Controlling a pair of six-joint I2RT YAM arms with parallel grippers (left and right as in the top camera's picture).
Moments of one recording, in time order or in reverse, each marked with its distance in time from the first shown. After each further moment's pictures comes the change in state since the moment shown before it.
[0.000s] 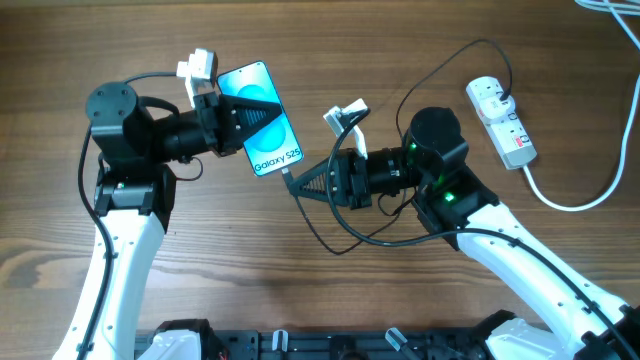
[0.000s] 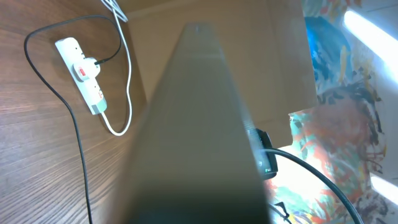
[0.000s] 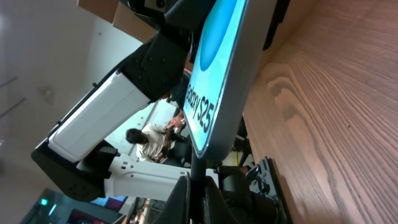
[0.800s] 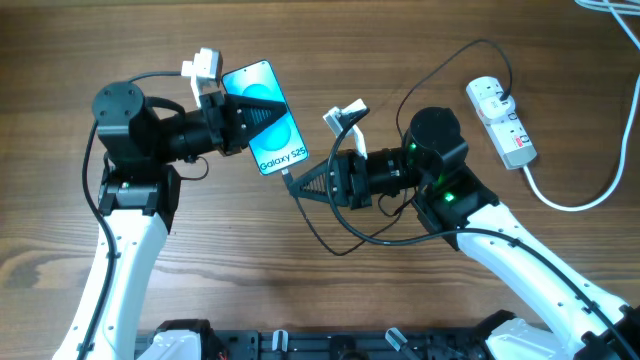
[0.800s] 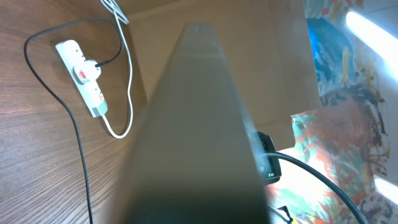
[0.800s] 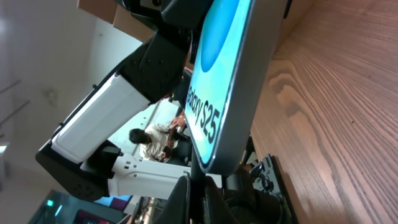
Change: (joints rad) left arm -0.029 0.000 0.000 0.001 -0.039 0.006; right arm 0.000 0.000 0.000 0.000 -0.005 0.024
